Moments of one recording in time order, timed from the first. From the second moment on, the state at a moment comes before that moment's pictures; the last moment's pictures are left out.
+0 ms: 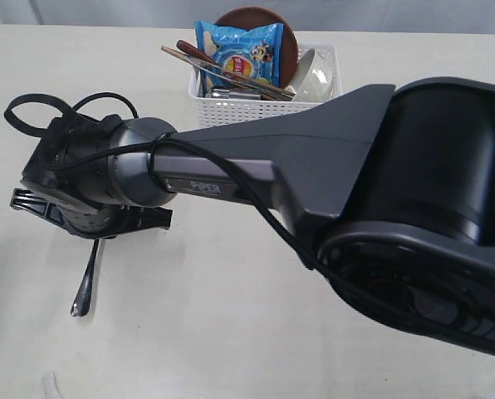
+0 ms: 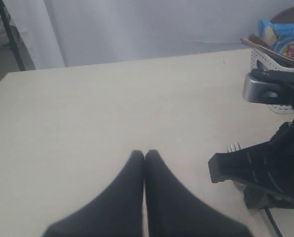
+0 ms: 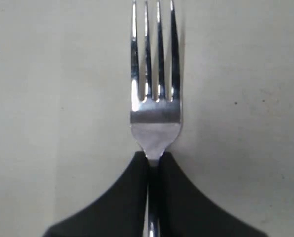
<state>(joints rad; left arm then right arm) -0.12 0.00 0.00 0.15 0.35 -0.08 1.14 2.34 -1.78 -0.30 0.73 1.34</state>
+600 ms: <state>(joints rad) -0.12 0.00 0.00 0.15 0.35 -0.08 1.14 2.34 -1.78 -0.31 0.72 1.31</state>
